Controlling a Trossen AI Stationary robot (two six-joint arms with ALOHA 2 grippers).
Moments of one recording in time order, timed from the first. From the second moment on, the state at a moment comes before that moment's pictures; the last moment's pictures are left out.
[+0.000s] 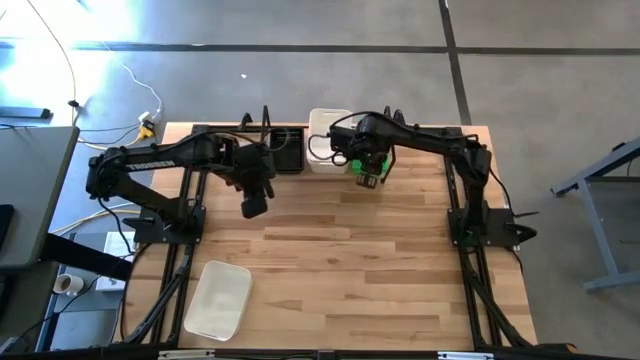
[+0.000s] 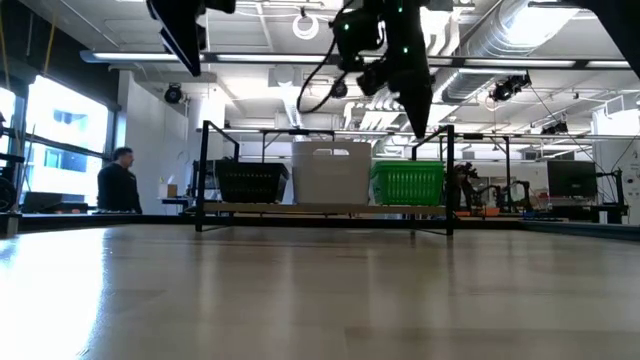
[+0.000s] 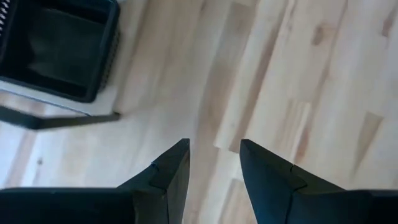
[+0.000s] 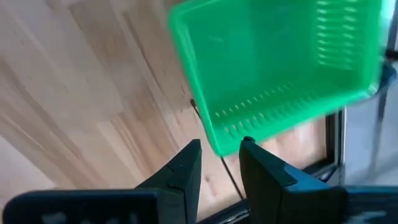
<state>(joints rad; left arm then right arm) 0.25 1.33 1.37 -1.25 -0.02 -0.18 -0.32 1.94 1.85 -1.56 0.25 0.05</state>
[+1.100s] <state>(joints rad) -0.59 1.22 1.37 -1.34 0.07 -0.90 0.02 1.73 1.89 -1.57 0.23 0.45</state>
